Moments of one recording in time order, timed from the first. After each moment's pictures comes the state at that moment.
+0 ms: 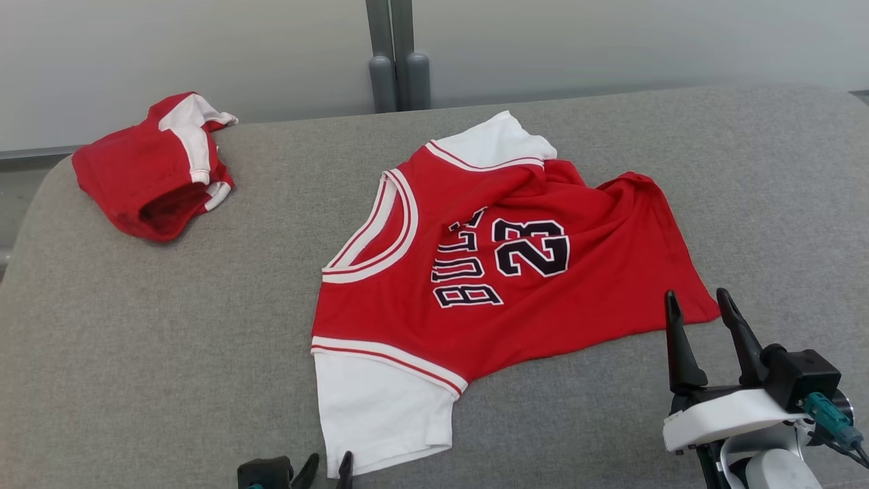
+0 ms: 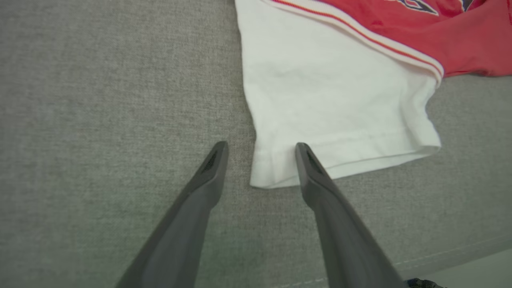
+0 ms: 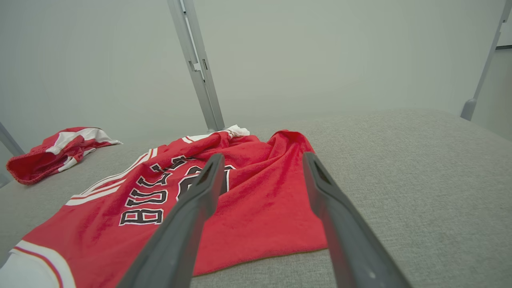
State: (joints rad) left arm 0.06 0.05 -0.32 0.43 -0.41 -0.01 -0.04; right arm -0.02 -0.05 -0.01 0.14 0.19 0.13 -0.26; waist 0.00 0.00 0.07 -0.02
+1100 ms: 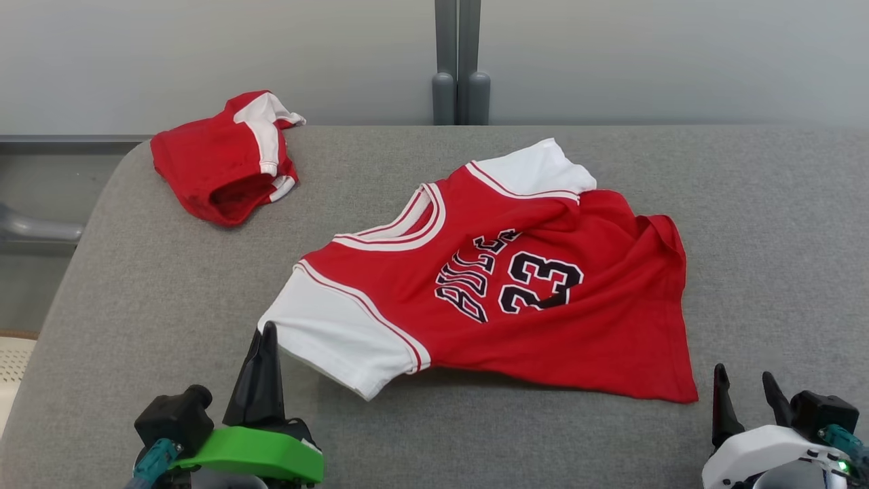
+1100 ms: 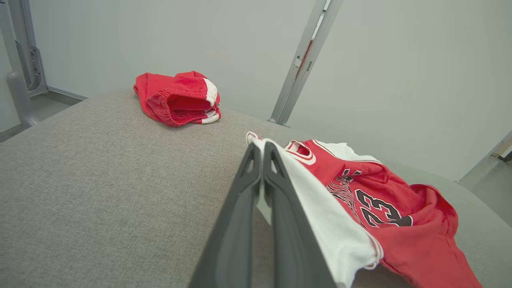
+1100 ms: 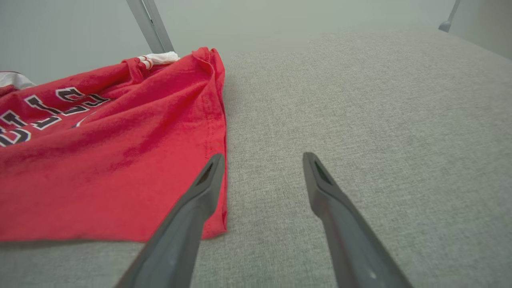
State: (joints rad) left arm 0.03 0.08 -0.22 0.04 -0.48 0.07 -0.17; right arm -0.06 -0.05 -0.21 0.51 0.17 0.13 -0.26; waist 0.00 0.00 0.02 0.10
